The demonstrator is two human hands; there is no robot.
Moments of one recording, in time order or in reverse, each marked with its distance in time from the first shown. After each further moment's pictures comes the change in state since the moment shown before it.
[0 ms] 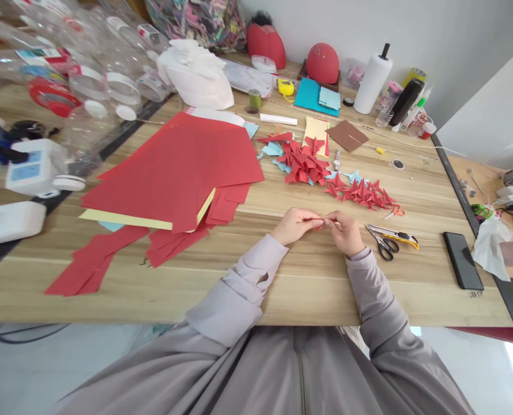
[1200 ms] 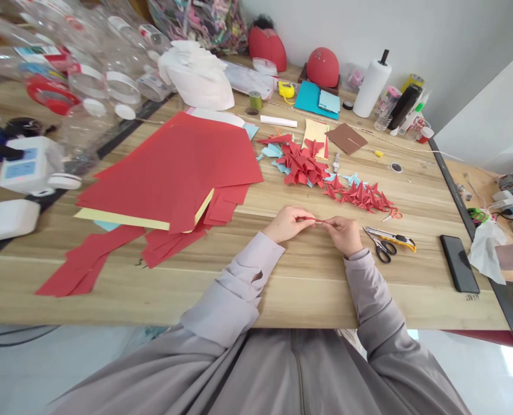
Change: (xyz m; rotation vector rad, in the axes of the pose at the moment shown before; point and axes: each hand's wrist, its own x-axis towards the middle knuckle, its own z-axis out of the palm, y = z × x) left_hand 0.004 -0.012 -0.014 0.210 0.030 0.084; right_hand -0.003 0.015 0.002 -0.087 0.006 0.224
